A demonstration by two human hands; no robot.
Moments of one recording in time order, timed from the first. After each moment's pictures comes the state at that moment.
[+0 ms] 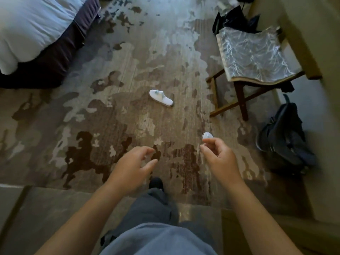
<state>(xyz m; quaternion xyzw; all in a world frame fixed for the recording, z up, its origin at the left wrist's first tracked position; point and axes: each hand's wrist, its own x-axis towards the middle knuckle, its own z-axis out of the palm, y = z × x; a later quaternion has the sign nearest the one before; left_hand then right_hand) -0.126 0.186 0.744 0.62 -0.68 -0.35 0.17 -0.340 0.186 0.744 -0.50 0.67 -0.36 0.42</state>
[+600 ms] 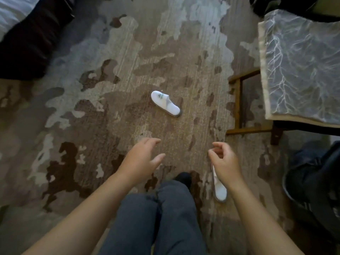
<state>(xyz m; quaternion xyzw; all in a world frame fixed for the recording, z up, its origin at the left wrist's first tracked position) -0.190 -0.199 0.610 0.67 -0.63 -0.38 0.08 -0.404 -0.201 0.593 -0.45 0.71 -0.24 0.49</state>
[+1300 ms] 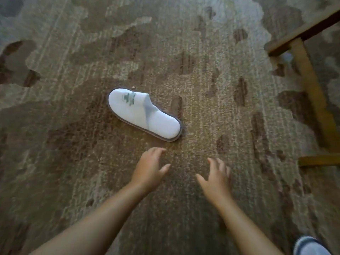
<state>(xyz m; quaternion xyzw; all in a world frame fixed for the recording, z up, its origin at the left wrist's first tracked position) -0.213 -0.460 -0.002 0.64 -0.67 -0.38 0.06 -0.390 -0.418 -0.026 -0.49 0.80 -0.04 0.35</state>
